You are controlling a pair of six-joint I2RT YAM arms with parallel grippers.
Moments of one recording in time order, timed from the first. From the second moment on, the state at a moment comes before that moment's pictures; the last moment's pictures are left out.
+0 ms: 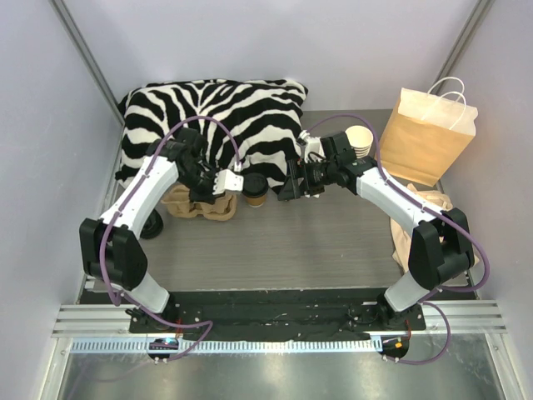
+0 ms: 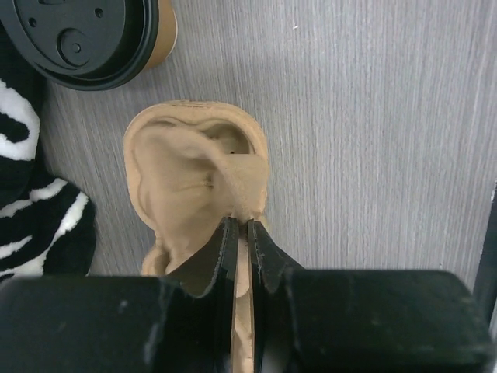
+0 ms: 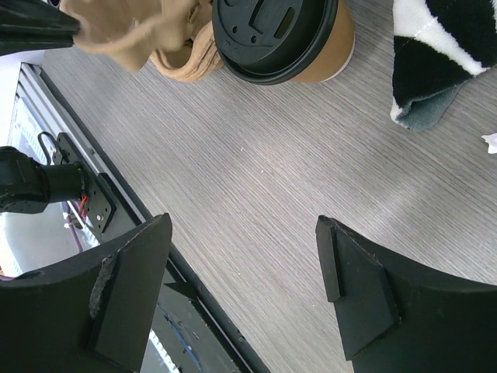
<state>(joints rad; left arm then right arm) -0.29 1.60 1.45 -1.19 0.47 1.34 0.44 1.58 1.23 -0.45 -0.59 0.23</state>
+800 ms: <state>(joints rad) -0.31 1.62 1.45 -1.12 0.45 1.06 0.44 1.58 1.24 -0.47 -0.59 0.23</state>
